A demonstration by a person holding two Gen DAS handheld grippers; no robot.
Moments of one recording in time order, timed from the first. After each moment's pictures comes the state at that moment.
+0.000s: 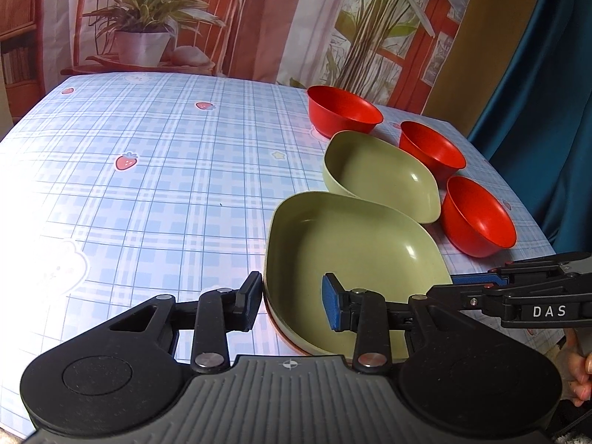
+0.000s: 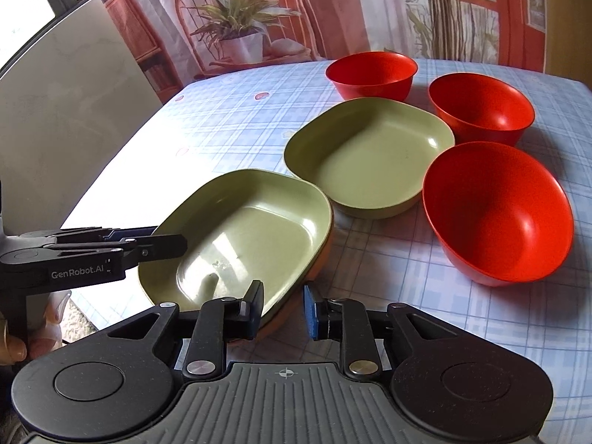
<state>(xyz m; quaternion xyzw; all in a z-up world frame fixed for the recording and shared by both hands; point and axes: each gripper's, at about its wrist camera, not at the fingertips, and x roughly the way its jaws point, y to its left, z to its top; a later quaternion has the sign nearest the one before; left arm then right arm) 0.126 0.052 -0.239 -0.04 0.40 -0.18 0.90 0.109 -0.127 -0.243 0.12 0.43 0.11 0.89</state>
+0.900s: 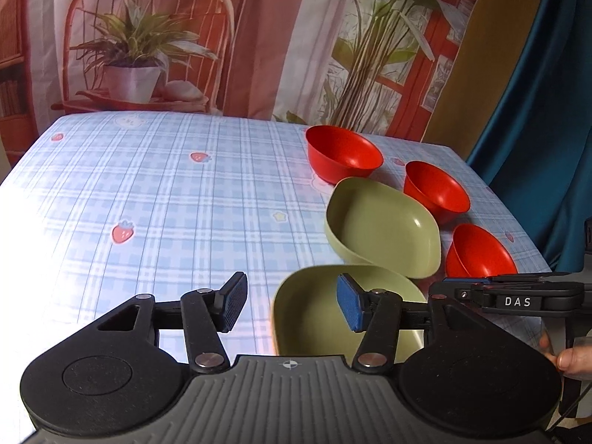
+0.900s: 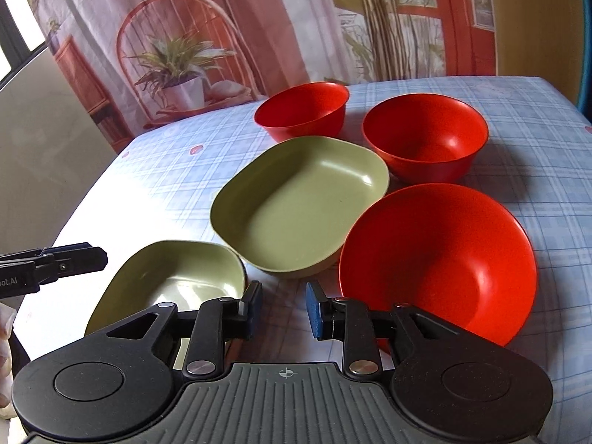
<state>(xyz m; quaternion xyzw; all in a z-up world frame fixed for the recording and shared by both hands) 0.174 0.050 -0.214 -0.02 0.37 -0.20 0.91 0.141 -0.170 -0.252 0.17 0.39 0.03 0.90</state>
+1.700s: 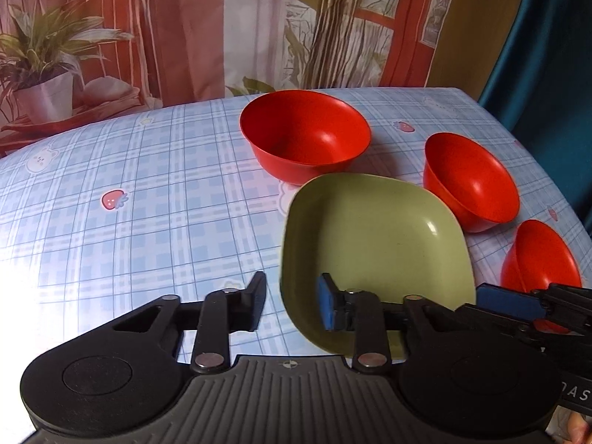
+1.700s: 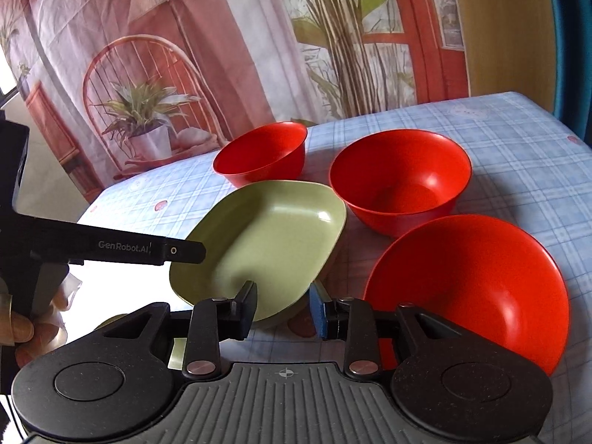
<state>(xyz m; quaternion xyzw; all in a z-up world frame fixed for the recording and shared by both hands) 0.295 -0.034 -0.258 0.08 0.44 -0.22 0.87 0.174 -0.185 -0.263 0.18 0.33 -0.03 0.93</state>
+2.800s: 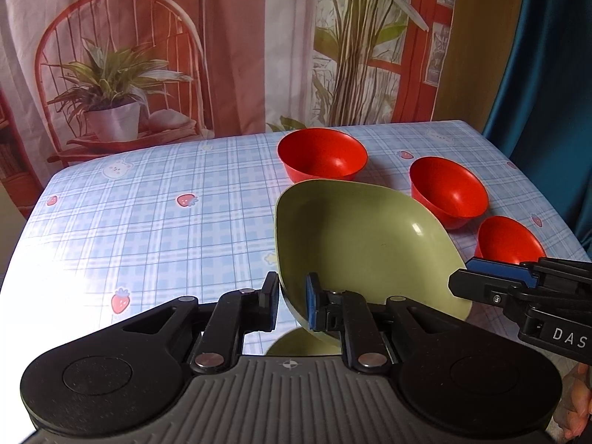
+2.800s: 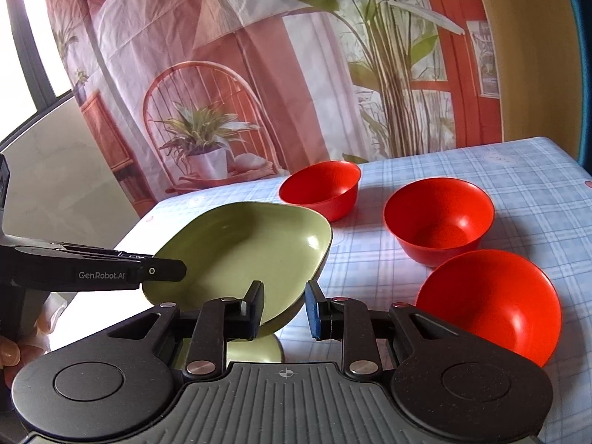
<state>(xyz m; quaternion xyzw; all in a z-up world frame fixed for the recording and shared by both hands) 0.199 0.005 -0.201 0.07 0.38 -0.17 0.91 0.132 -0.165 -0.218 0.17 0.28 0.04 0.94</state>
